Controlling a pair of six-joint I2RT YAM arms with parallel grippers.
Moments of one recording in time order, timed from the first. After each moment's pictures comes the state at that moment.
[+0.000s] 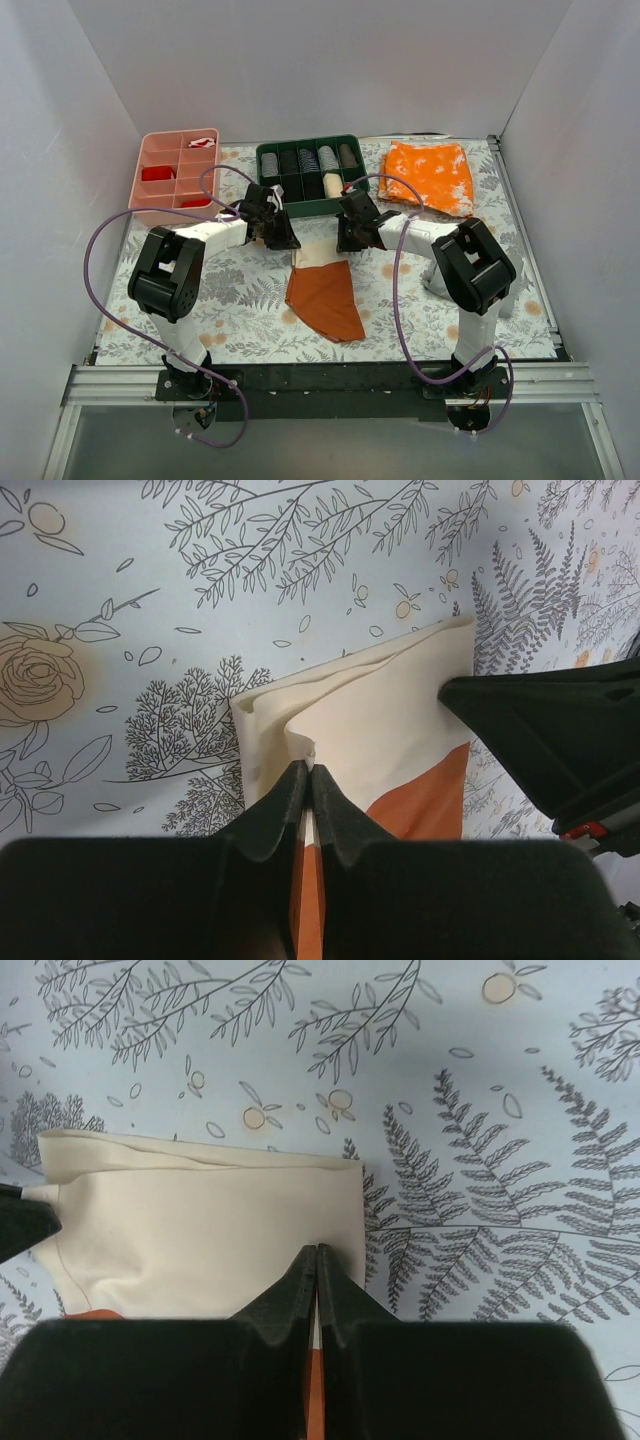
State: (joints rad) left arm -0.38 1.80 1.07 -0.19 0.33 -0.59; right arm 0.66 1.90 1.18 -0.21 -0.02 0.55
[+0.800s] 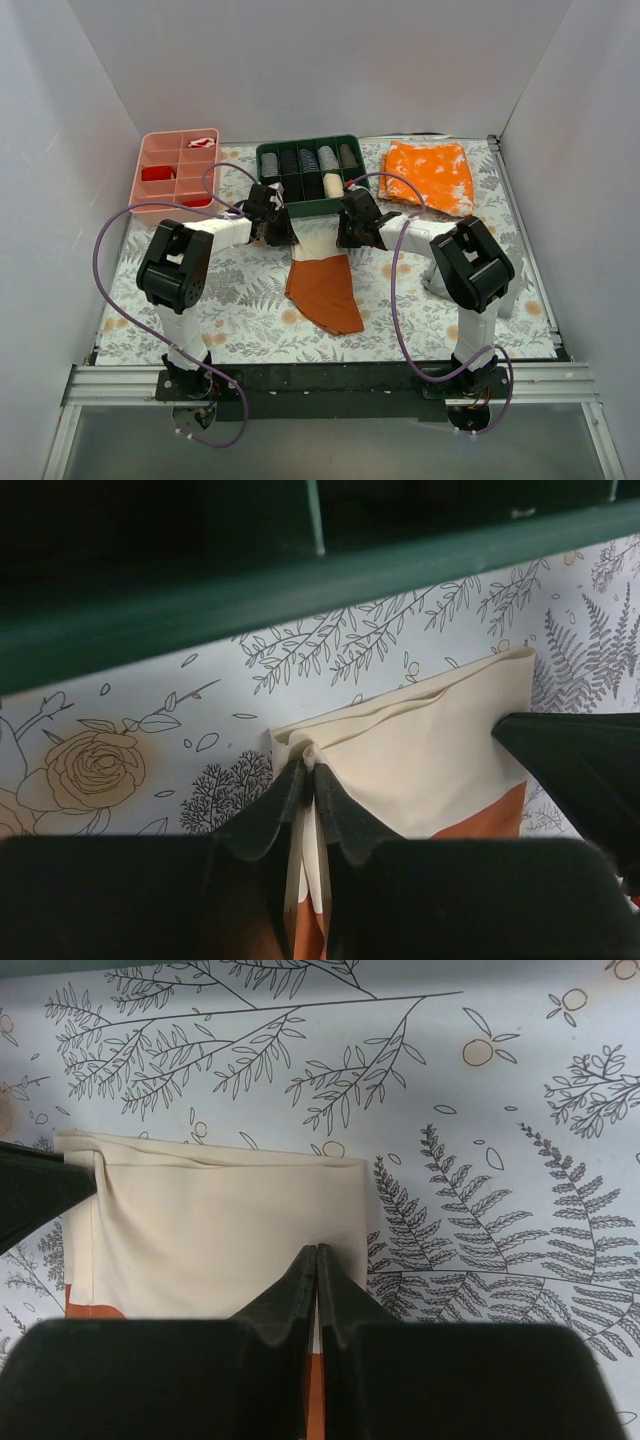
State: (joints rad) left arm -0.38 1.88 1.09 -0.10 0.23 -0.55; right arm 0.65 1.92 1.17 -0.11 0.01 0.55
